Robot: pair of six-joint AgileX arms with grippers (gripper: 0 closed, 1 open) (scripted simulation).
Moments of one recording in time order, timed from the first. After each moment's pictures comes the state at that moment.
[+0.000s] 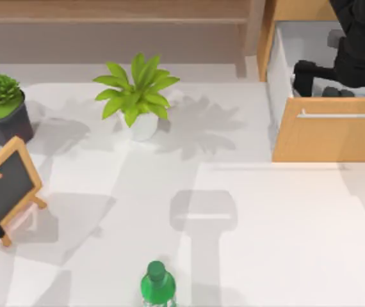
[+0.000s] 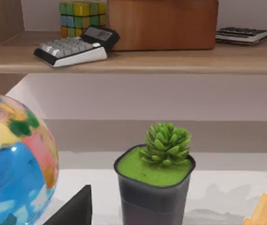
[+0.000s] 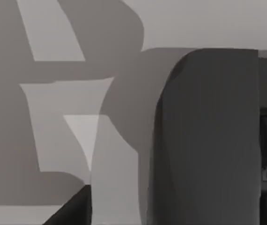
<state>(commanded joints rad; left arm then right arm) 0.00 0.00 0.00 0.00 0.00 0.00 0.14 2.46 2.08 -1.09 0.05 0.45</state>
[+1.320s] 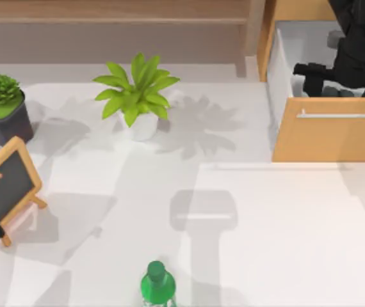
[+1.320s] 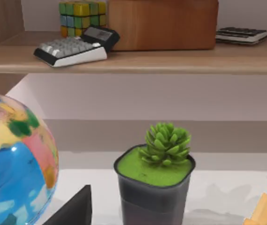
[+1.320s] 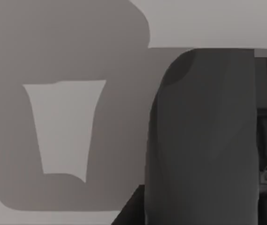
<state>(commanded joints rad) 0.00 0.00 0.00 0.00 0.00 0.00 0.14 2.46 2.08 -1.09 0.05 0.45</state>
